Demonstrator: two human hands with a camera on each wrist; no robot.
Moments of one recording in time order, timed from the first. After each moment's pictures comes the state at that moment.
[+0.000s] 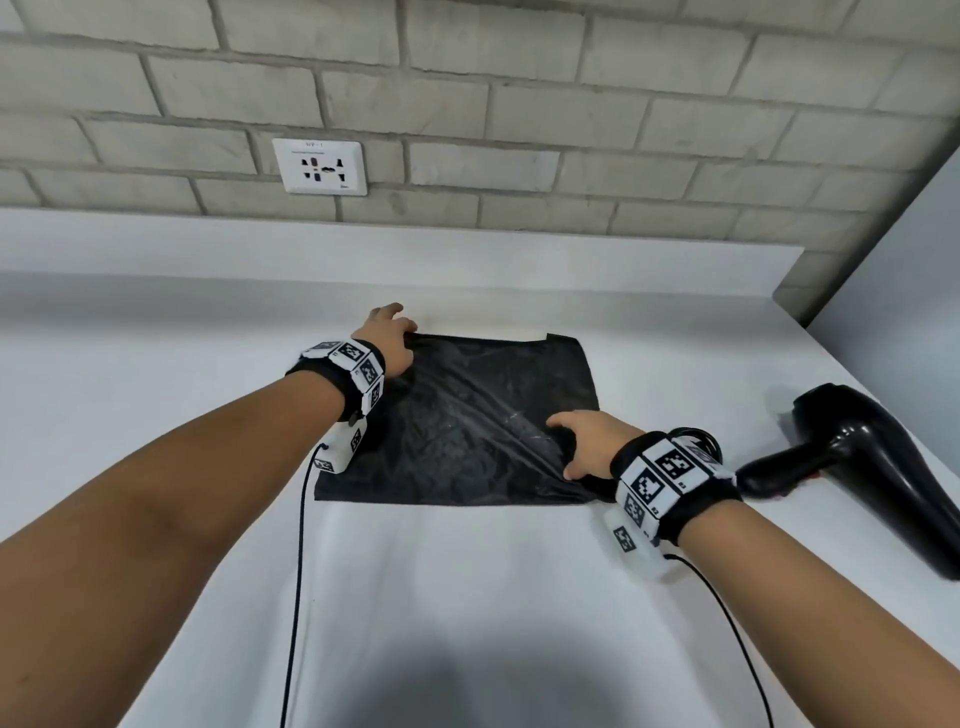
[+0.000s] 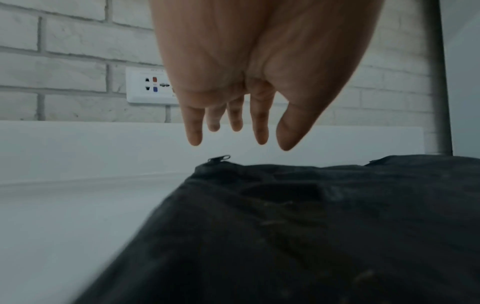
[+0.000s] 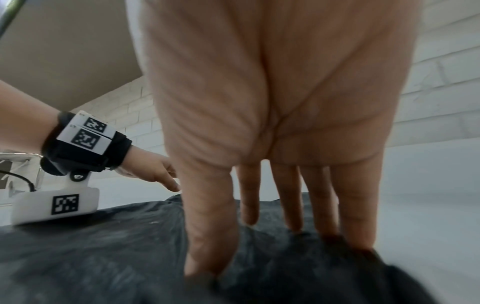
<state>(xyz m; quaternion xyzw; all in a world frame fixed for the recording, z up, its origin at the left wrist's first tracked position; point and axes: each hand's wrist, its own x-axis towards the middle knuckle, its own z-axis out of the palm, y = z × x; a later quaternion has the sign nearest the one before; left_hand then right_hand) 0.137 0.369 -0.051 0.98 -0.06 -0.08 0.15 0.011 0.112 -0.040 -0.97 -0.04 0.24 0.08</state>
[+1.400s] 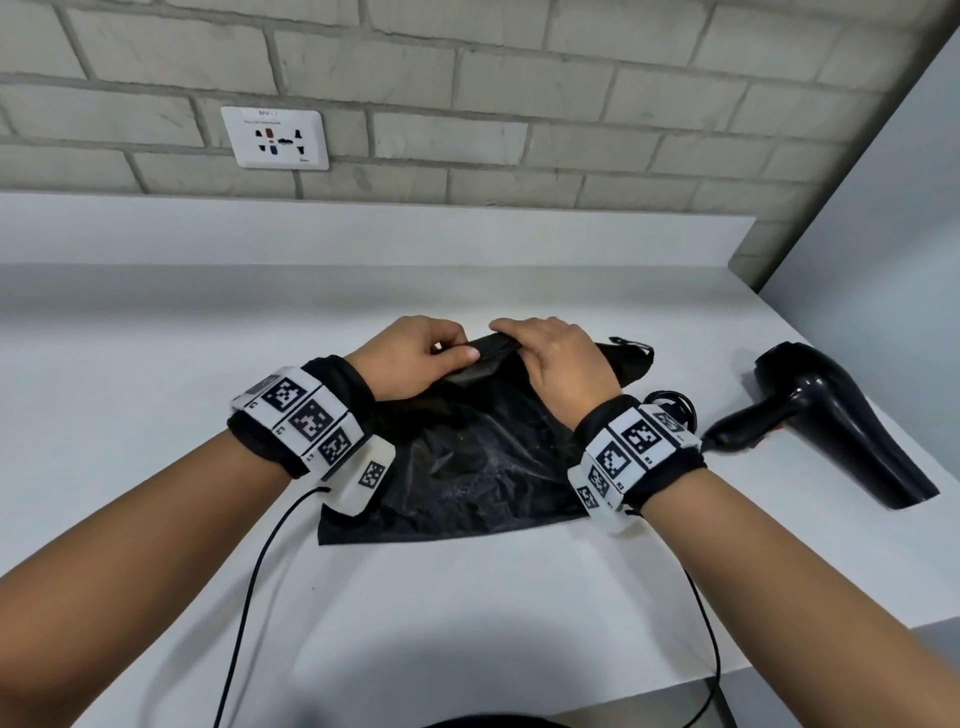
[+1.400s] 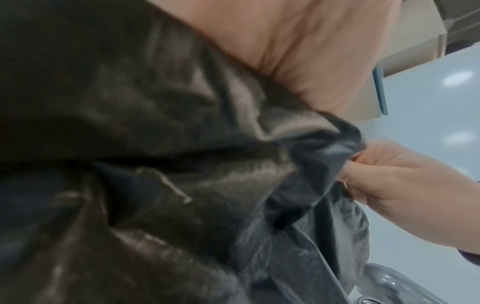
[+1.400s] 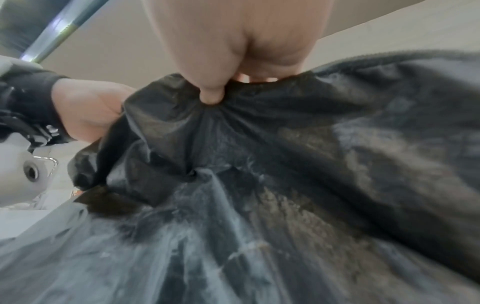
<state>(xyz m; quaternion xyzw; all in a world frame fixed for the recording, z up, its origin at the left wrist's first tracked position) 0.040 0.340 -0.008 0.88 -0.28 -0.07 0.38 -0.001 0.151 -0.016 -0.94 -0.19 -0.20 0.21</state>
